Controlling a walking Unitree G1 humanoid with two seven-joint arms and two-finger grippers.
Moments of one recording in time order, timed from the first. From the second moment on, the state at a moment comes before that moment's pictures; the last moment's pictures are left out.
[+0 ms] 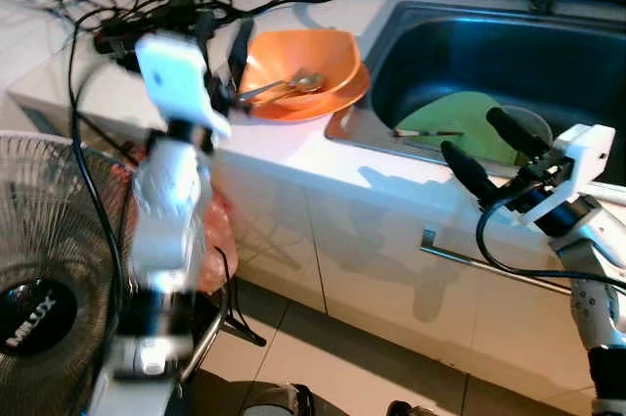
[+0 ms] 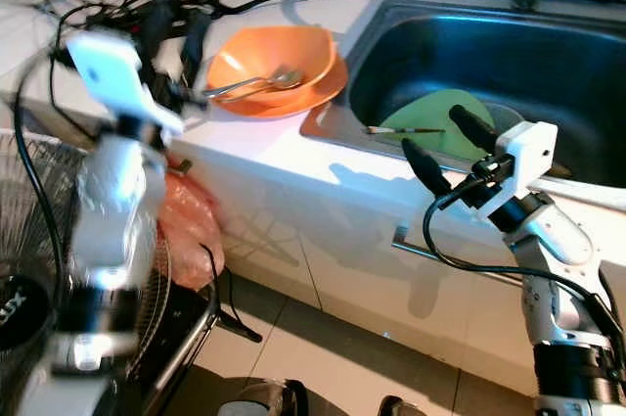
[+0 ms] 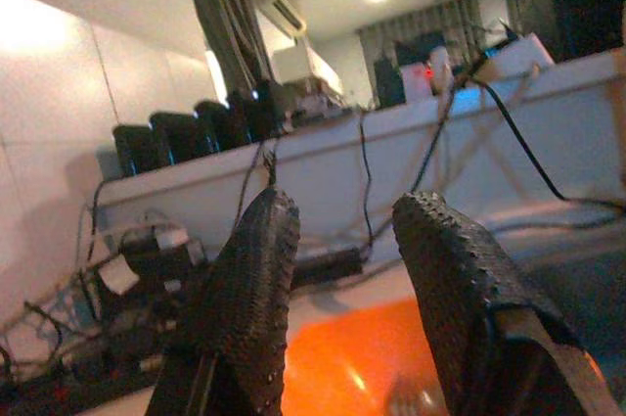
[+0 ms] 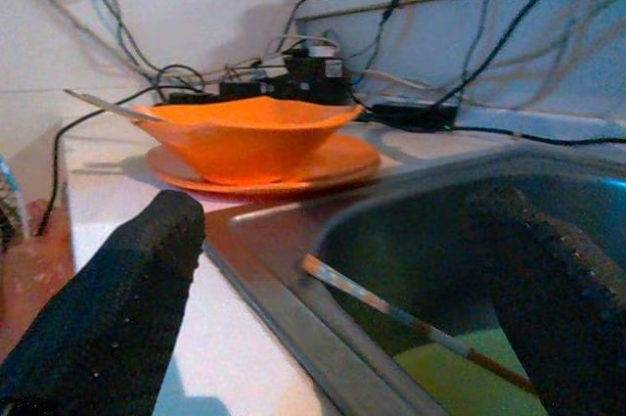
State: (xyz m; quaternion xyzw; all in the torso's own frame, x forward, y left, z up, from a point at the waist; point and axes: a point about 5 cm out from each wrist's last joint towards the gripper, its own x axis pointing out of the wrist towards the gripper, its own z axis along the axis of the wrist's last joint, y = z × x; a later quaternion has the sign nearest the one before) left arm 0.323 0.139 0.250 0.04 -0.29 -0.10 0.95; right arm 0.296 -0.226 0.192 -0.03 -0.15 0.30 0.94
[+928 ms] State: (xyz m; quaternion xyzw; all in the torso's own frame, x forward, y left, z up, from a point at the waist) left arm 0.333 0.135 0.192 0.06 -0.16 -0.13 0.98; right arm 0.298 -0.225 0.191 -0.03 -0.15 0.30 0.94
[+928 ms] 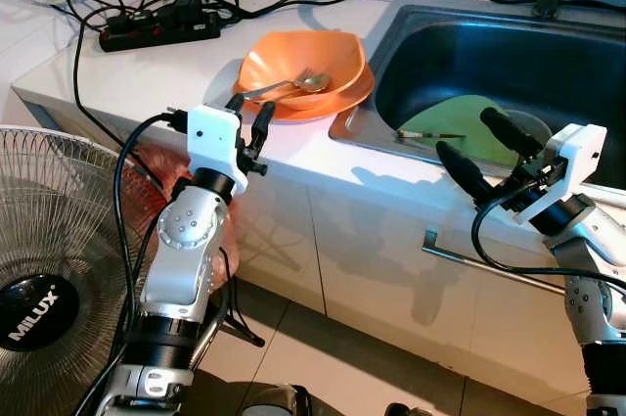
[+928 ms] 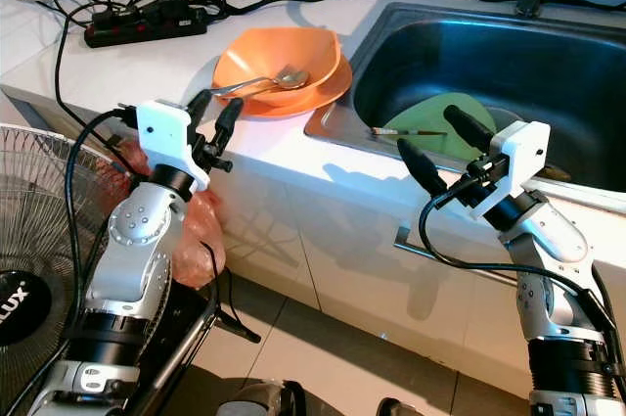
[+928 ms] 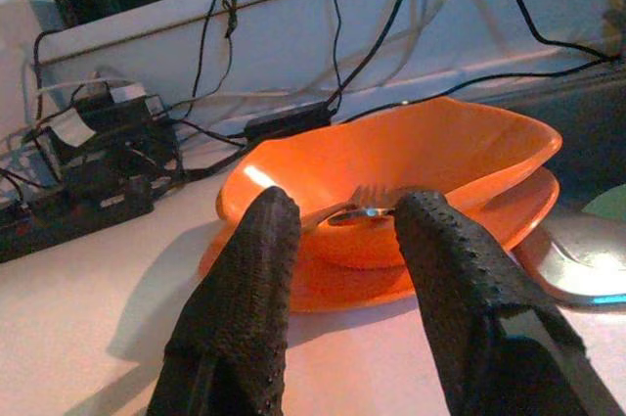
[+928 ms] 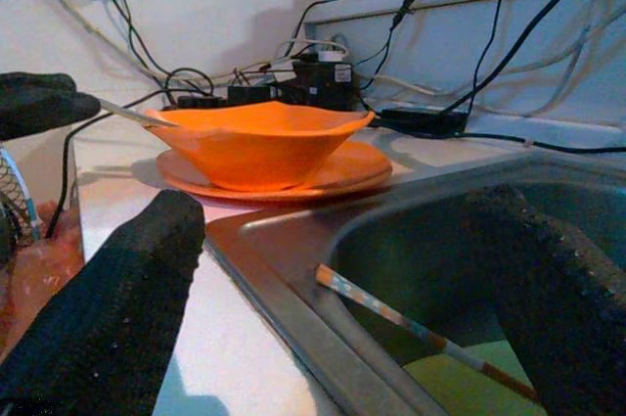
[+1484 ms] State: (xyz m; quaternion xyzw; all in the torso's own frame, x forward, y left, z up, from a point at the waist) left arm 0.343 0.131 0.194 0.05 -0.16 -0.14 0.98; right arm 0.298 -0.223 0.190 -0.03 -0.15 0.30 0.94
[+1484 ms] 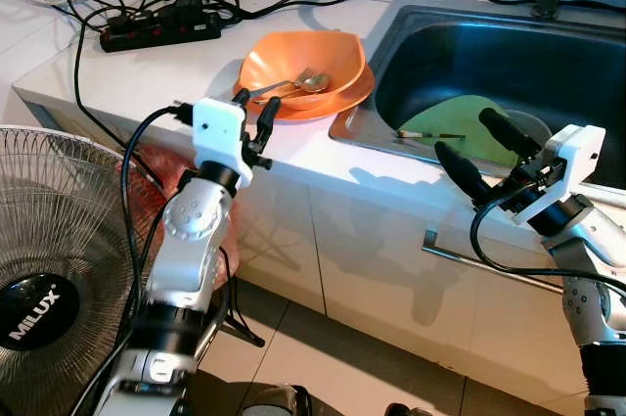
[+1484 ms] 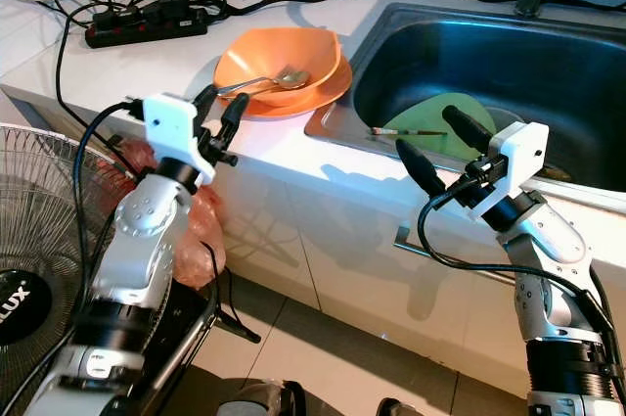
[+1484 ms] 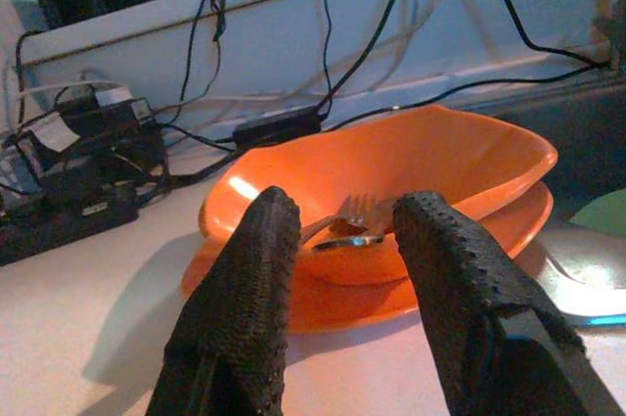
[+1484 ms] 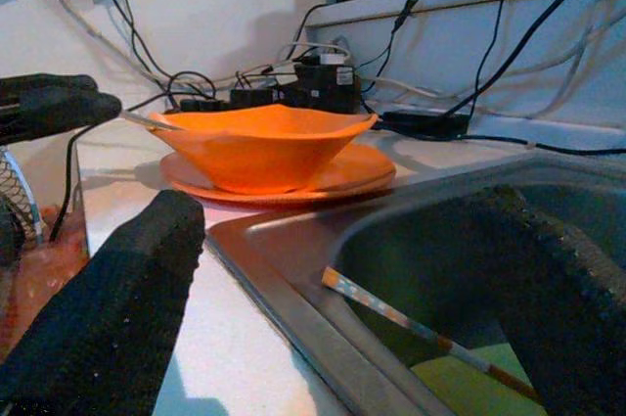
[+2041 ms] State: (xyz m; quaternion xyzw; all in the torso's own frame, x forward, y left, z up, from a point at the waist) left arm 0.352 0.127 0.188 0.05 -0.15 -0.14 0.98; right arm 0.297 -0.223 0.189 -0.03 -0.15 0.30 0.94
